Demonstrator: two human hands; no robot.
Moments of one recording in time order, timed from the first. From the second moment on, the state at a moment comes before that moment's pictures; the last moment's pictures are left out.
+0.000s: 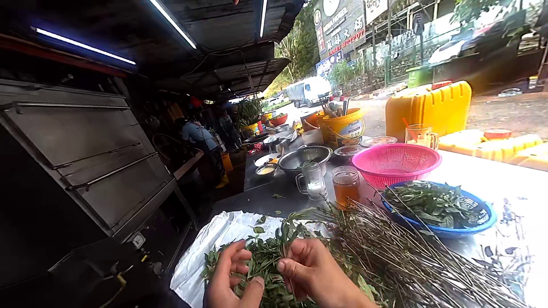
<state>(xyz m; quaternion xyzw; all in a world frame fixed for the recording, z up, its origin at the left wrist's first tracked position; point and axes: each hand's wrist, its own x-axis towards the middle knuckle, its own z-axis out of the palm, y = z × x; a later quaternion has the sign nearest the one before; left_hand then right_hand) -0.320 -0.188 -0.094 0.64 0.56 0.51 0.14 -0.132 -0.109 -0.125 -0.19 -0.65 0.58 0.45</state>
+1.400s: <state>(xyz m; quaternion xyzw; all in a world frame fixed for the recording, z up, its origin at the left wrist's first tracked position) -0.311 -0.175 -0.093 0.57 0.55 0.61 -0.03 -0.132 -0.118 -0.119 -0.17 -0.59 0.64 0.46</state>
